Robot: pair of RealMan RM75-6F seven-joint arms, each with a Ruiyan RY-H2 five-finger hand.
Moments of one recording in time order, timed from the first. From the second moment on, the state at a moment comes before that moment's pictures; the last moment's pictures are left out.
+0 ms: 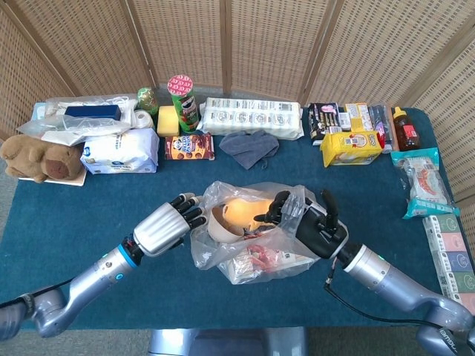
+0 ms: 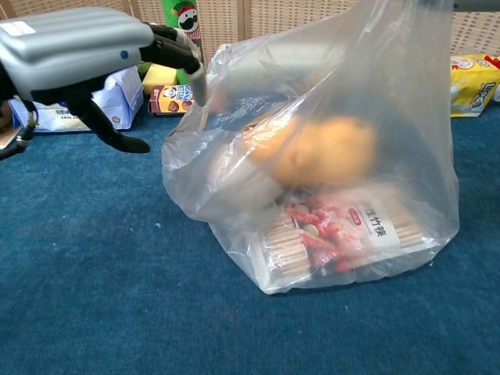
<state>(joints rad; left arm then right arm) -0.72 -1.32 -0.08 -1.70 1.68 1.06 0.27 0.78 -0.94 0.03 -1.92 -1.69 1.12 2.27</state>
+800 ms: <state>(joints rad) -0.80 -1.56 -0.14 -1.49 1.77 1.18 0.30 0.77 -0.92 0.02 -1.93 -1.71 1.15 2.26</state>
